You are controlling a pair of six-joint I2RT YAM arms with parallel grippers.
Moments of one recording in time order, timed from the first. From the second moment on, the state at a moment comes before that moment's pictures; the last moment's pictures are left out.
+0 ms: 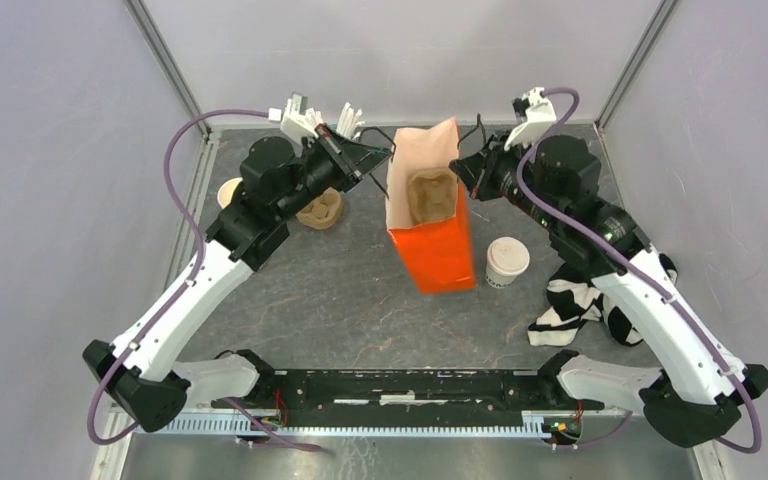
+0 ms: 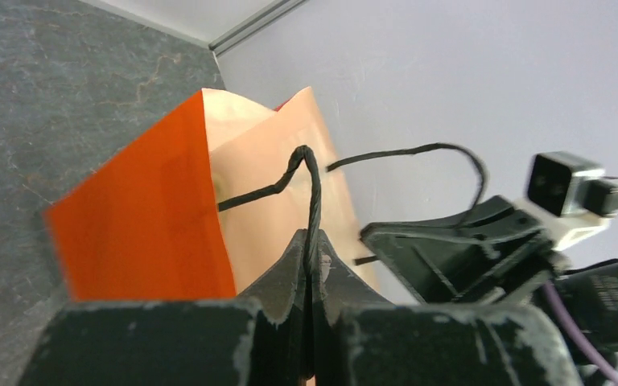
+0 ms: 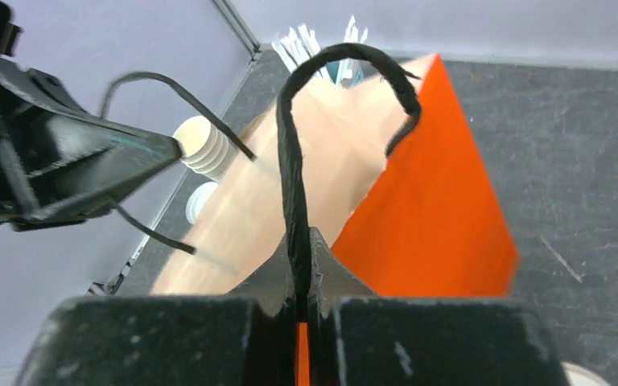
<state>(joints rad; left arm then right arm) -0.62 1.20 1.34 -0.17 0.11 -0.99 0.64 1.15 1.51 -0.53 0.06 0.42</state>
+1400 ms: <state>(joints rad) -0.50 1.13 1.07 -0.15 0.22 -0.98 0.68 1.07 0.96 -0.14 -0.08 0.25</state>
